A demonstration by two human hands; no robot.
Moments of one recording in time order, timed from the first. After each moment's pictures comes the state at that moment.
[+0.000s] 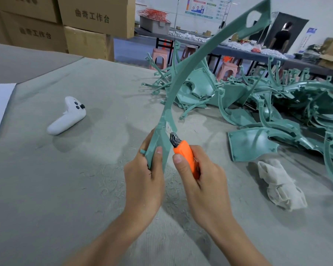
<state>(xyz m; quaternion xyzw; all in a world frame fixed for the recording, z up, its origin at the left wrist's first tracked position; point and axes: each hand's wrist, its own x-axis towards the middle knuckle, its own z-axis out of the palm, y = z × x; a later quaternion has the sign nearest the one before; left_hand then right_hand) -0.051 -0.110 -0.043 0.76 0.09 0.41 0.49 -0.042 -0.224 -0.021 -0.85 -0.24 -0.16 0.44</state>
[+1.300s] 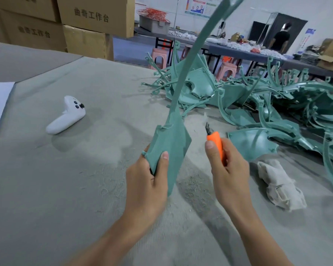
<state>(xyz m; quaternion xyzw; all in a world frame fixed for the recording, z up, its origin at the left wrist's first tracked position) -0.063 -0.115 -0.035 0.76 0.09 0.39 0.52 -0.011 -0.253 -0.019 -0.83 -0.16 -0.21 0.49</state>
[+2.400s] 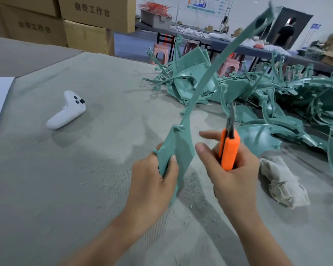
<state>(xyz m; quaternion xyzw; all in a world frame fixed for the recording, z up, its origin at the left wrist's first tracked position) -0.065 -0.114 -0.038 0.81 0.03 0.35 0.47 -0.030 -0.246 -0.007 -0.72 -0.25 -0.21 0.61</state>
